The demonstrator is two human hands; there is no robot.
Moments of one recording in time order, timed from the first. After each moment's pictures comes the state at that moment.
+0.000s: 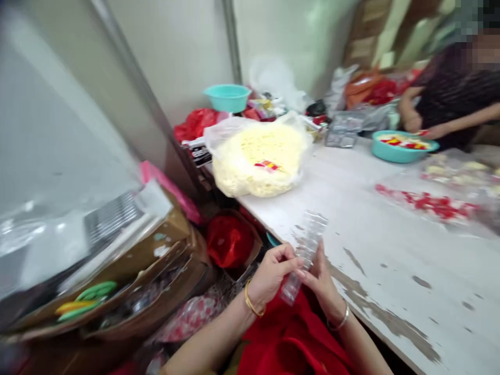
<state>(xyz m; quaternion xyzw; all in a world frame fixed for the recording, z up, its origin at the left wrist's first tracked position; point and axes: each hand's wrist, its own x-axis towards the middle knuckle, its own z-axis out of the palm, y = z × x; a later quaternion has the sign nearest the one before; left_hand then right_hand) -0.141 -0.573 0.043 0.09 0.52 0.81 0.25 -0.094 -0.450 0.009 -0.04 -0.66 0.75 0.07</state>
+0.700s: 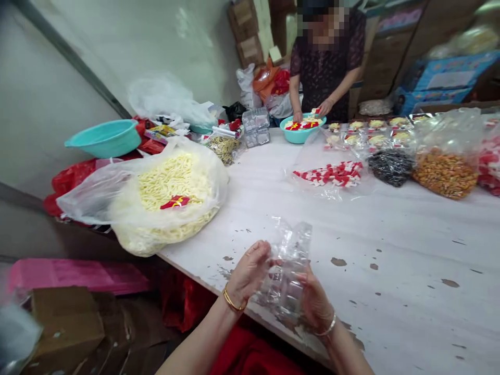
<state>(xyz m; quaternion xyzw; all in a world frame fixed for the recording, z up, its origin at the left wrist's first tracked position) -0.215 -0.348 0.026 0.04 0.49 0.76 0.42 -0.089 -0.258 -0.025 -0.17 -0.29 0.93 0.12</state>
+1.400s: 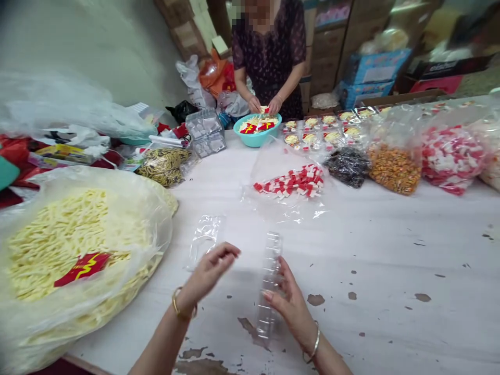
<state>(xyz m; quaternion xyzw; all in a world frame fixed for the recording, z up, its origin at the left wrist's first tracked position) -0.358 -0.263 0.037 0.42 0.75 0.40 0.31 -0.144 -0.172 -0.040 -0.30 -0.42 0.84 0.17</state>
